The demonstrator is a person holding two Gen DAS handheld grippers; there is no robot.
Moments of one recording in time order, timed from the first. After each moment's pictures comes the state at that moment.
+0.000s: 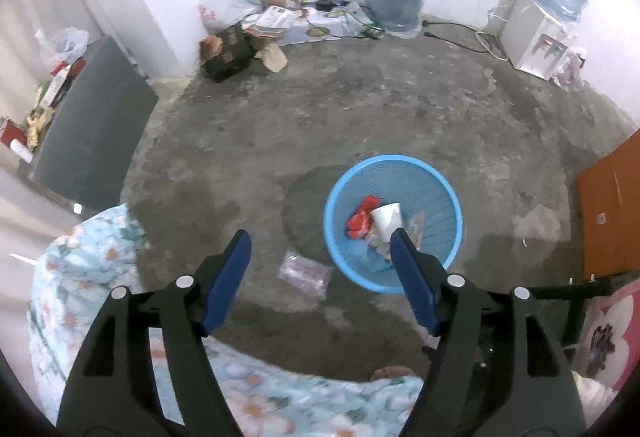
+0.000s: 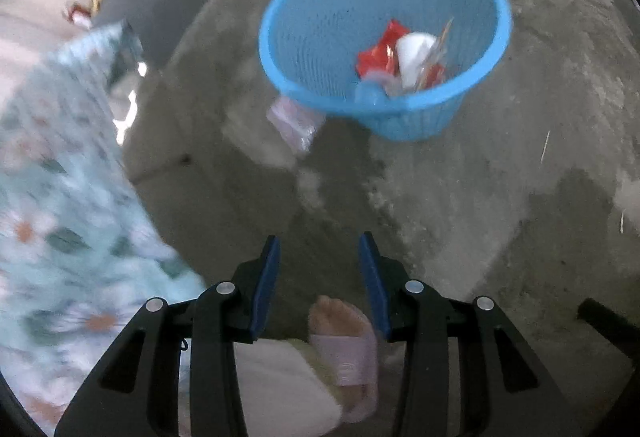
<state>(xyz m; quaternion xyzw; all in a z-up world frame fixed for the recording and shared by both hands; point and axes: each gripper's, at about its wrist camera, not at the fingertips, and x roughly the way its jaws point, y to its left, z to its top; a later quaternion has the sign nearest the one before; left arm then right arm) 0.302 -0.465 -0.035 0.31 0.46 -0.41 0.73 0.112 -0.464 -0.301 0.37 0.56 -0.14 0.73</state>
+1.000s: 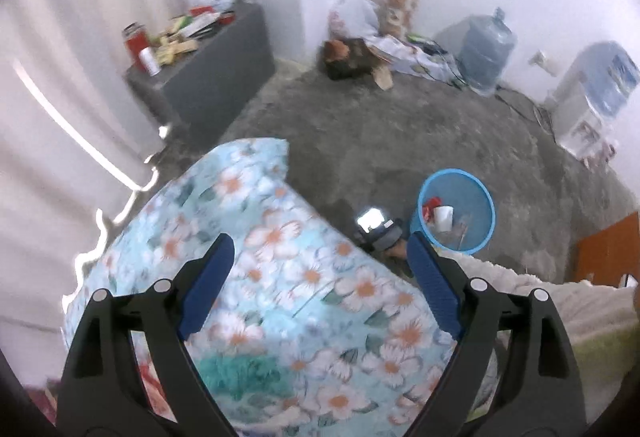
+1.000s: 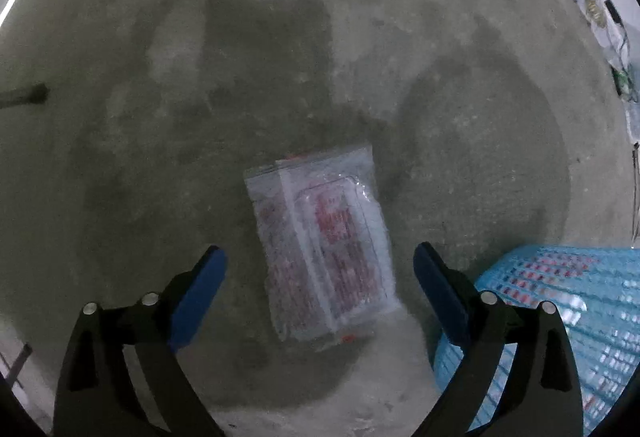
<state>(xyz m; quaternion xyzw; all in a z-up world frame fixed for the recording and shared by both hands) 0.337 -0.188 0.142 0.19 0.48 -0.28 0.81 0.447 -0.418 -0.520 0.04 0.72 -0.10 0.68</state>
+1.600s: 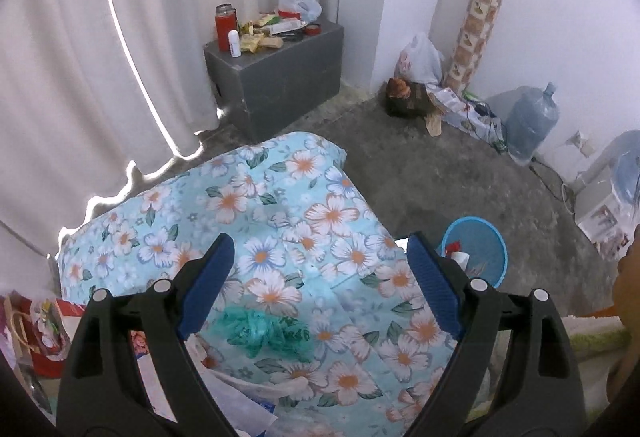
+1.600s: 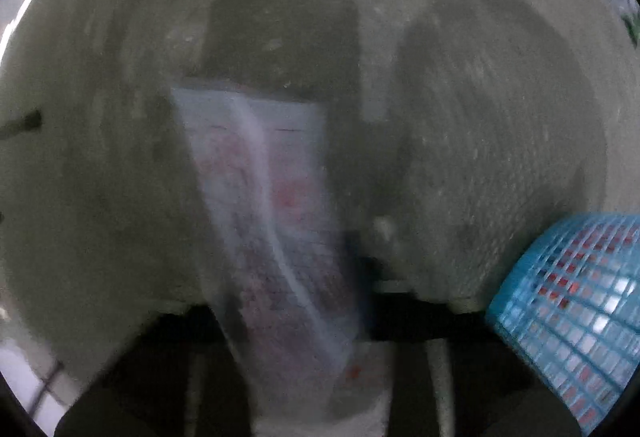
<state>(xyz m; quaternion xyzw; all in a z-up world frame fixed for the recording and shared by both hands) 0.310 -0.103 0.162 0.09 0.45 -0.19 0.87 0.431 -0.457 -0.533 0.15 0.72 -0.11 0.67</state>
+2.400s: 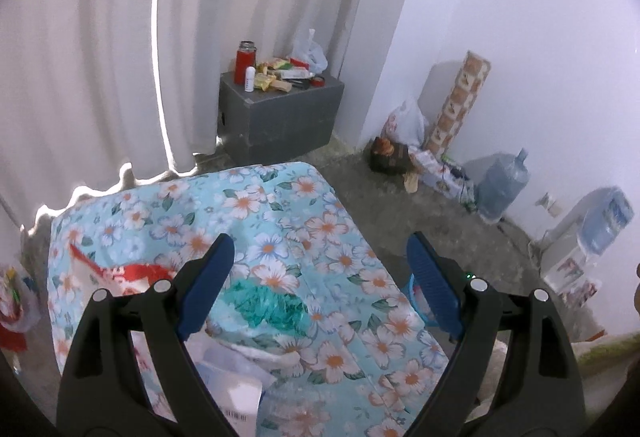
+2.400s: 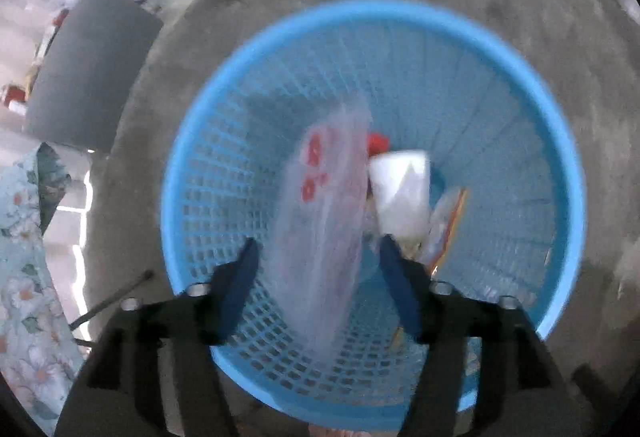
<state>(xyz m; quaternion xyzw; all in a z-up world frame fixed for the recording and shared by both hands) 0.228 -0.007 0.191 -0.02 0.36 -0.21 0.91 0.216 -0.623 -0.360 0.45 0.50 -0.23 0.70</state>
